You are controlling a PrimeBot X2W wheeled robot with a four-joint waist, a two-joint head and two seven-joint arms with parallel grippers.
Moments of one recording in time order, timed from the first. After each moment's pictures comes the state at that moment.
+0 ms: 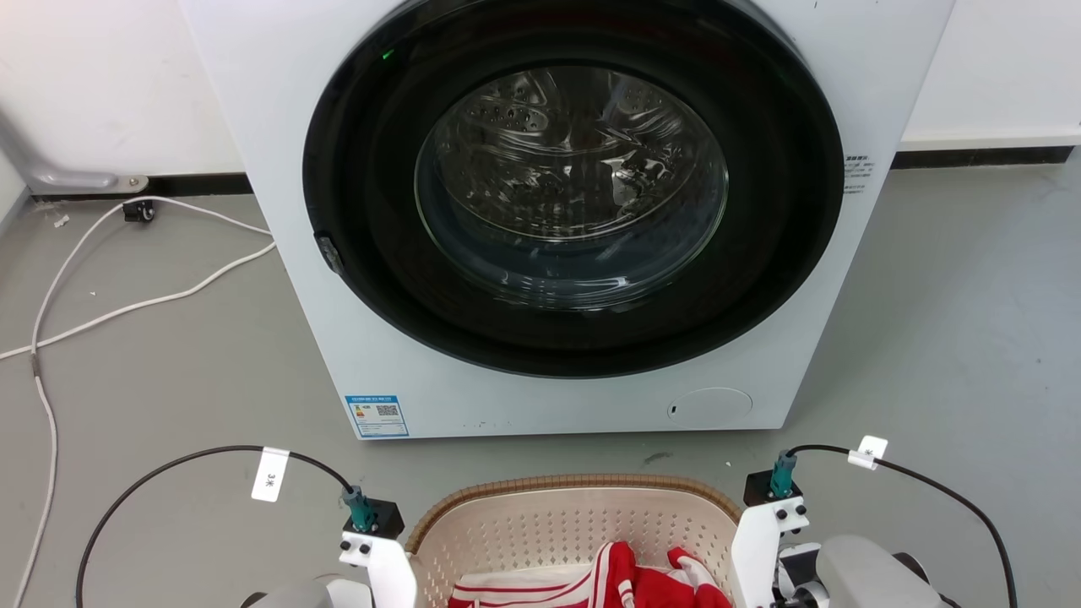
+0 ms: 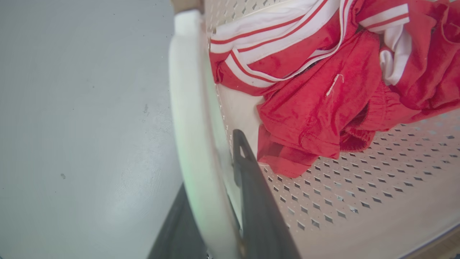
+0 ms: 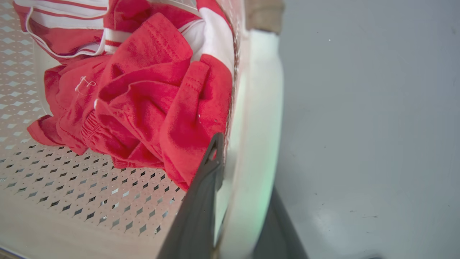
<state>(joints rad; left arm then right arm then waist) -0.55 0.32 -1.18 1.00 -1.19 -0.13 0.40 -0.56 -0.03 0.41 1.25 0.33 0.13 0.59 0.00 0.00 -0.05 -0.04</state>
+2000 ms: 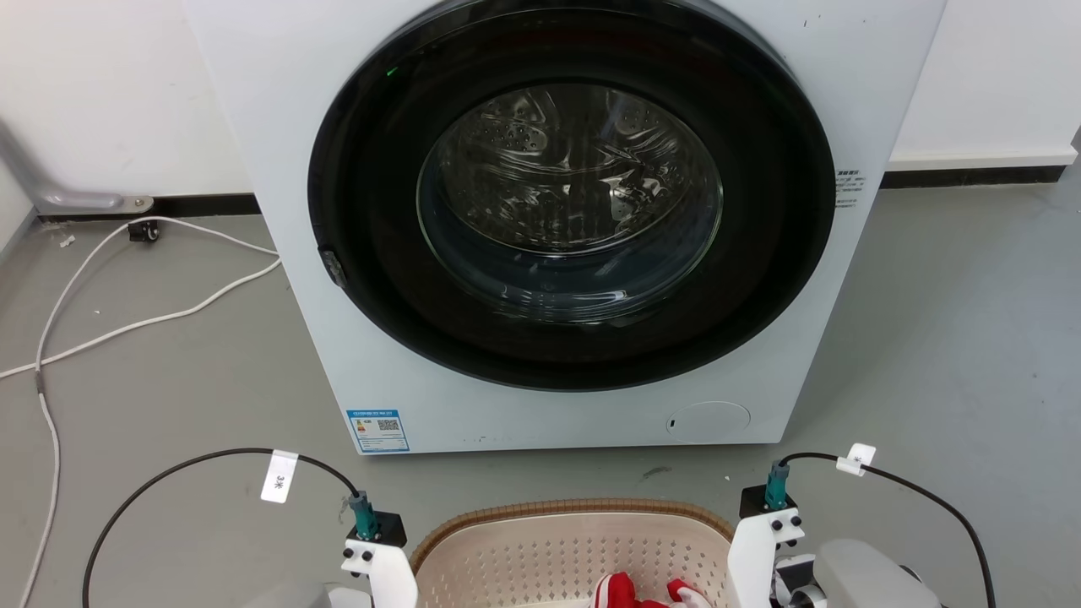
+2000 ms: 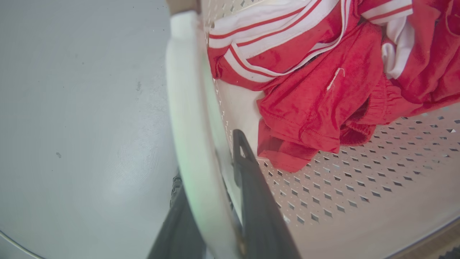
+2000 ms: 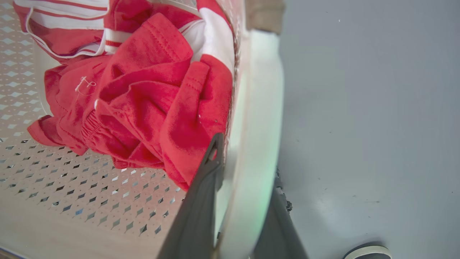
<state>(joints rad) -0.56 0.34 -1.26 0.98 -1.29 -0.13 0.53 -0.56 -0.03 0.49 1.26 0.43 0.13 0.68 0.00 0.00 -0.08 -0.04</state>
